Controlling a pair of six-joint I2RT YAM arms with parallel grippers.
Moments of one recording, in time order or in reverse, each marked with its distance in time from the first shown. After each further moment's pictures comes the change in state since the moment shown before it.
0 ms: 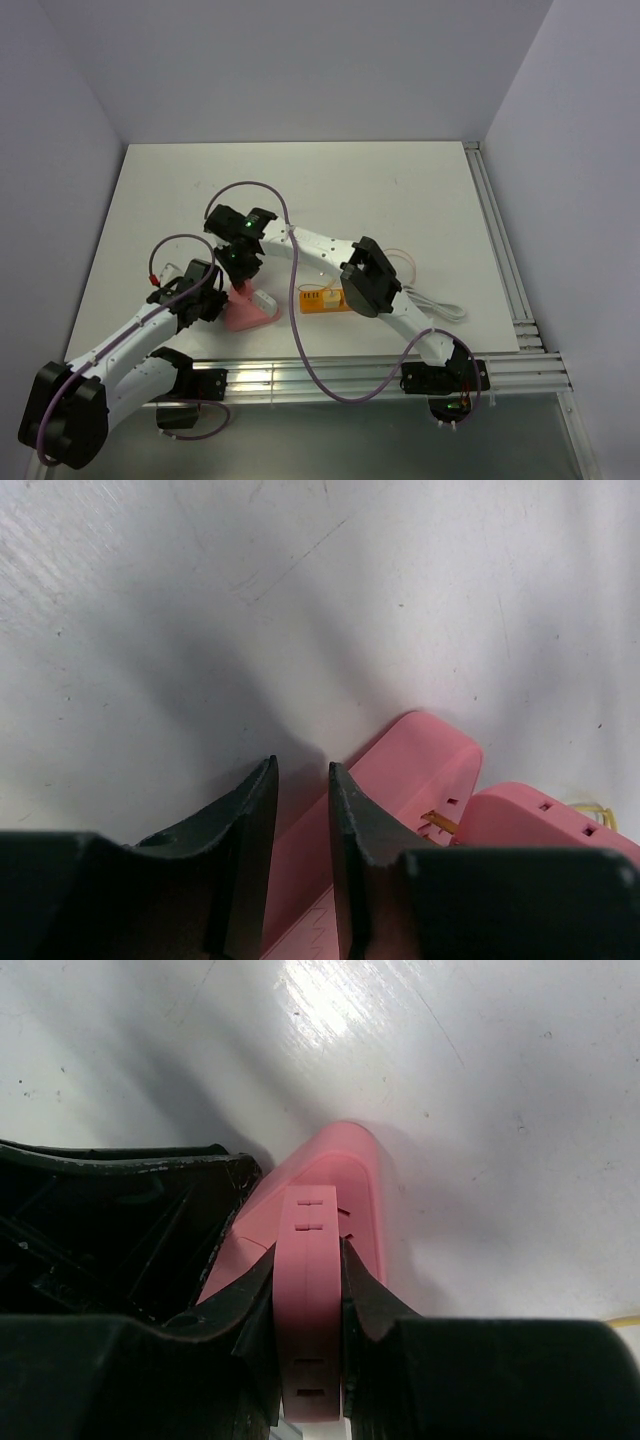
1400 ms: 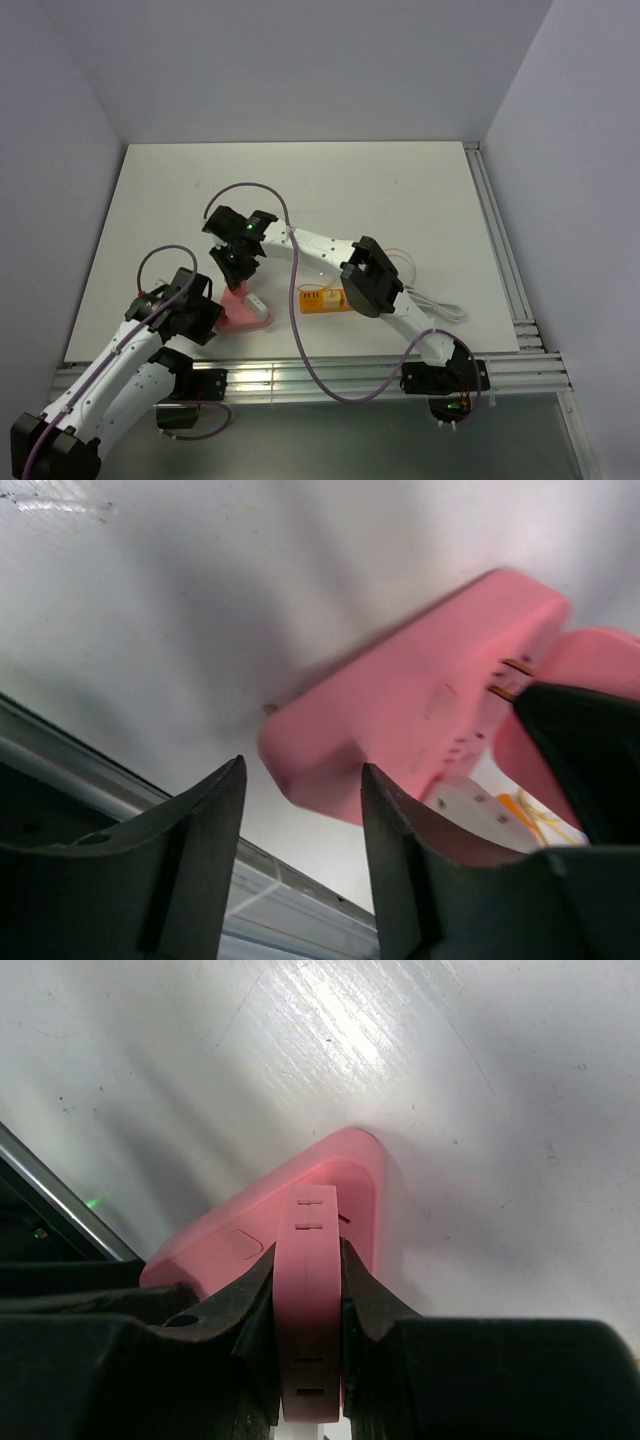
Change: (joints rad) left arm -0.006 -0.228 0.129 -0.478 0.131 -0.073; right arm 0.000 -0.023 -0.064 0.101 -0.033 0.025
